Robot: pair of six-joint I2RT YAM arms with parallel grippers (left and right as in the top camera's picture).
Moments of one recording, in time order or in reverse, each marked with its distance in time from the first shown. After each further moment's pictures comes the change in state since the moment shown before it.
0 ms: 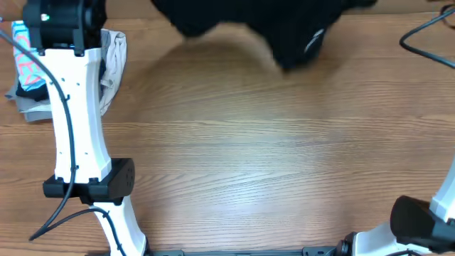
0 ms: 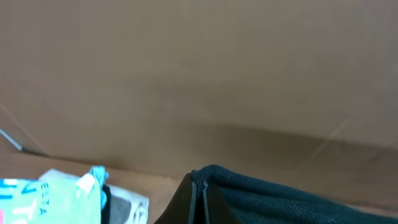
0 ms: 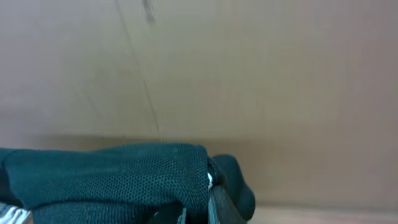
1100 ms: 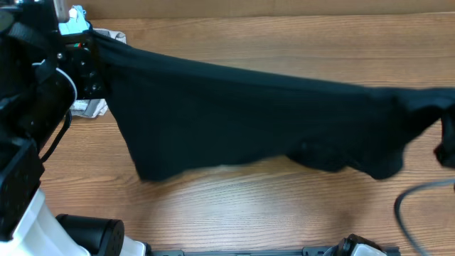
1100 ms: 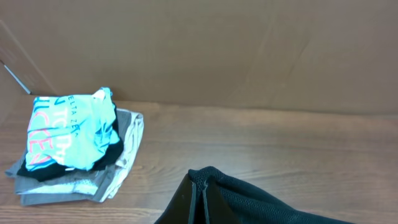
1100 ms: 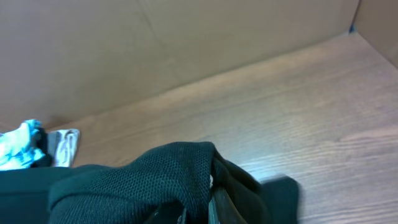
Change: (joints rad) left arm -0.084 -0.394 0.129 -0.670 0.089 -0.011; right arm -0.157 -0.518 0.031 -0.920 0.034 0.055
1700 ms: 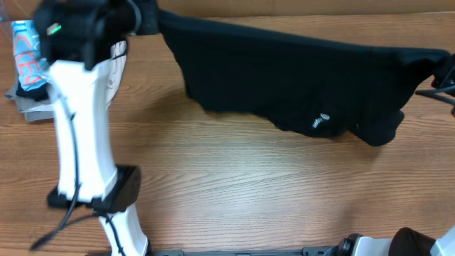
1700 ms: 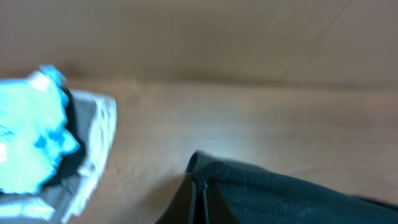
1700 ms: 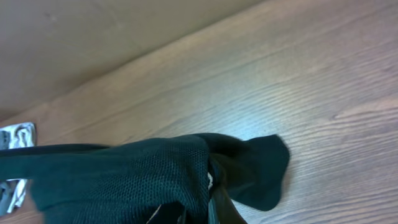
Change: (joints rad) left arm -0.004 0.310 -0.043 0.174 0.048 -0.012; right arm 0.005 0.315 -0.058 0.101 0.075 -0.015
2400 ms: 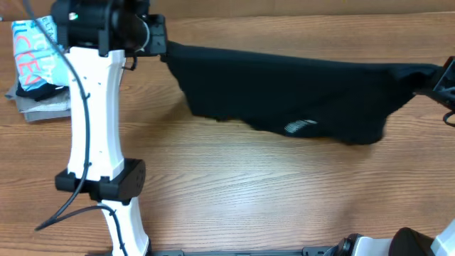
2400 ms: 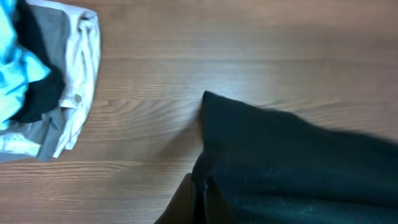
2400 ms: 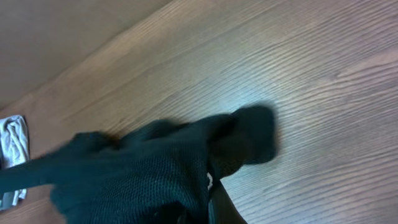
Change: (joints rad) left arm -0.029 0.108 -0.100 -0.170 0.013 -0.004; right arm 0.001 0.004 -0.125 -0.027 0.032 0.050
